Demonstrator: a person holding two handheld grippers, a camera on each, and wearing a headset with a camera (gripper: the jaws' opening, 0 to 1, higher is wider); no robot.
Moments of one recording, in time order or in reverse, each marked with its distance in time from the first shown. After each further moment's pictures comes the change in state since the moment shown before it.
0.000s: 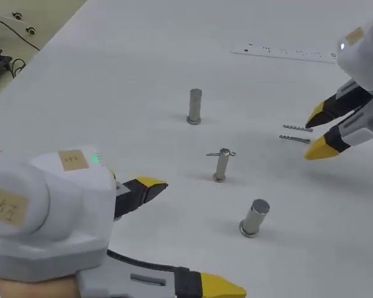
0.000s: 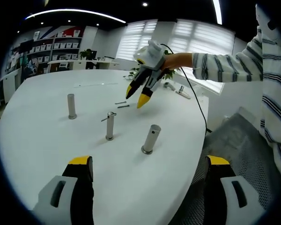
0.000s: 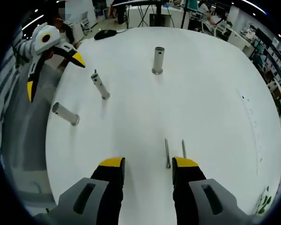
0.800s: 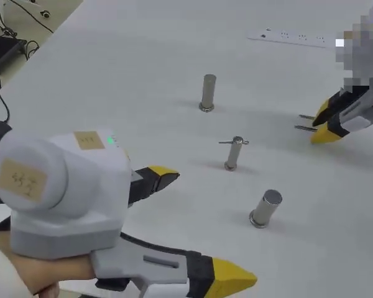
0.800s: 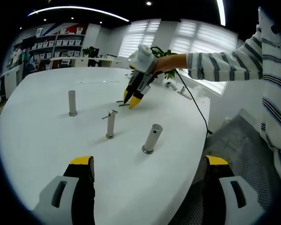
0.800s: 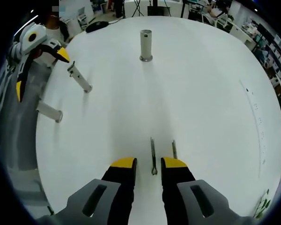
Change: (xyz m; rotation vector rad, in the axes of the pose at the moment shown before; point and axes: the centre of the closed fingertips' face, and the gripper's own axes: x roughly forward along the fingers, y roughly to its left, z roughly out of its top) left arm 0.003 0.002 -0.001 -0.029 0.006 0.010; right arm 0.022 -0.020 -0.006 0.009 0.064 0.002
